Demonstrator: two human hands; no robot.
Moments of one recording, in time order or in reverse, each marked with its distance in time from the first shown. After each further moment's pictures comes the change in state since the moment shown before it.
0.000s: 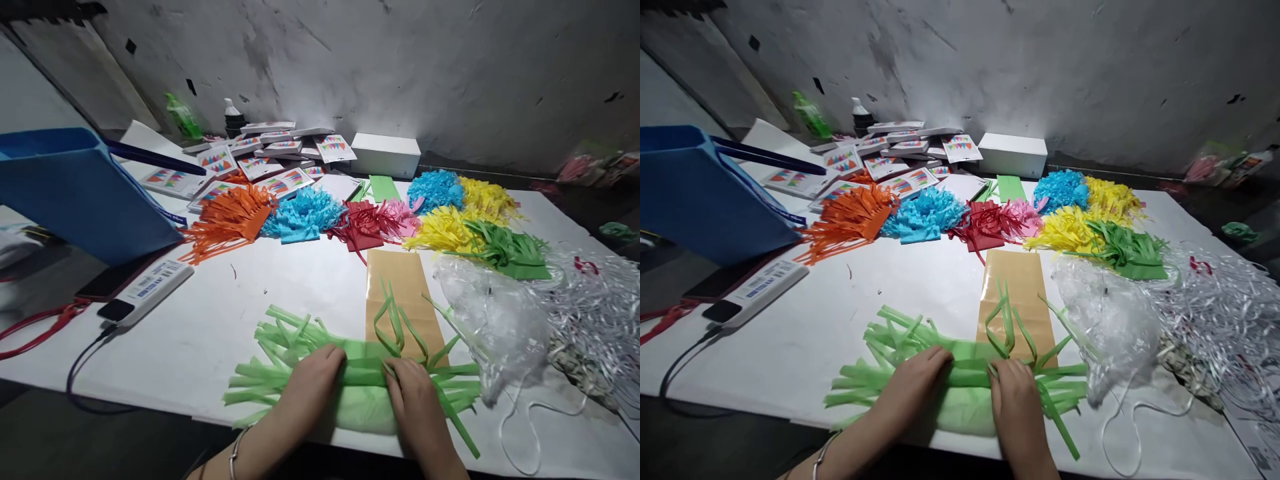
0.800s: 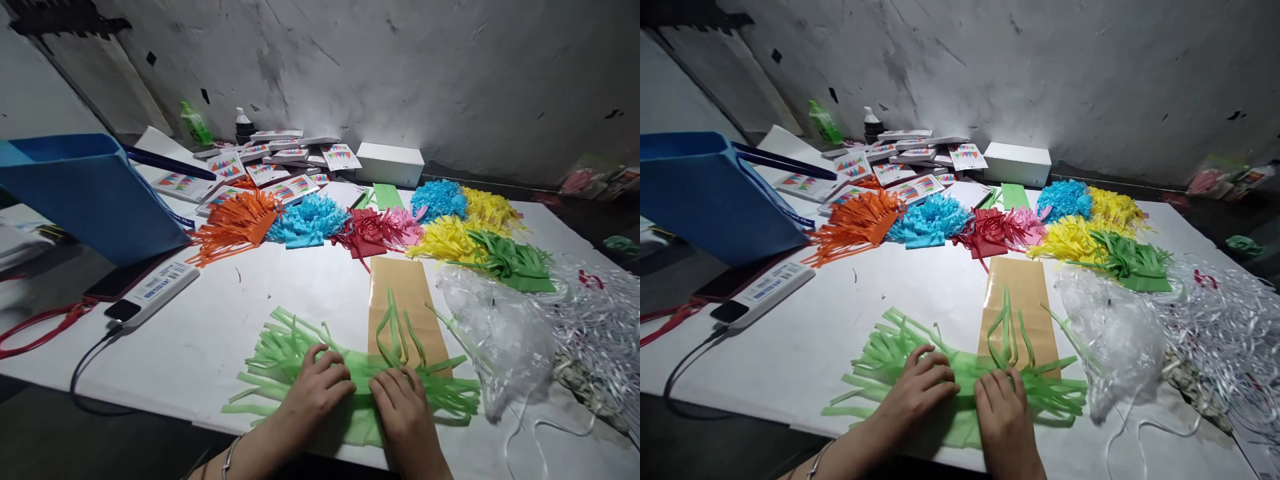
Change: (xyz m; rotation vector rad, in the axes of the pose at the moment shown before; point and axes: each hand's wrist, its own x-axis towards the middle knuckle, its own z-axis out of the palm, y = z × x) left_hand -0.006 -0.018 0.009 -0.019 0.407 0.470; right_hand -0.002 -0.015 0.006 0.045 0.113 -0.293
